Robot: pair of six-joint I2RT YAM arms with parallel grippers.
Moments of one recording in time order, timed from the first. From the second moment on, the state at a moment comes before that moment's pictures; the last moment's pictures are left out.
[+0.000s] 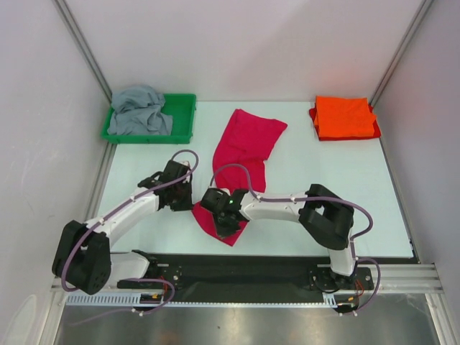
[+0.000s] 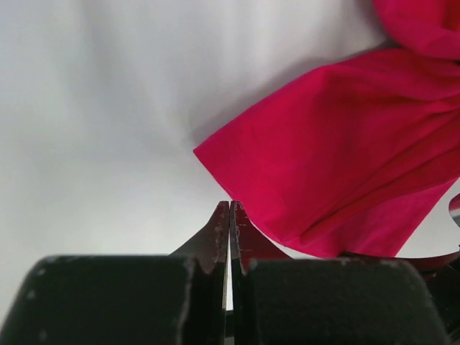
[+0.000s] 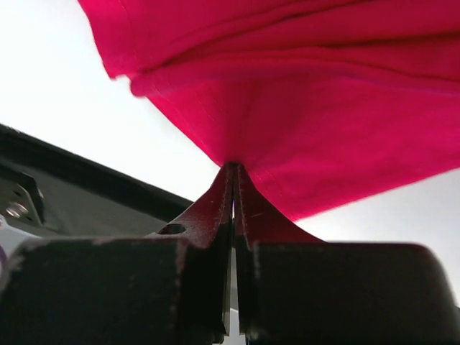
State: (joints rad) left arm -0.43 1.25 0.75 -0.60 0.00 -0.48; right arm 1.15 1.93 1.33 -0.63 0.01 0.82
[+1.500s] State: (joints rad) left arm -0.62 1.28 0.59 -0.56 0.03 -0.90; right arm 1.11 1.69 0.97 -0.45 0.01 0.86
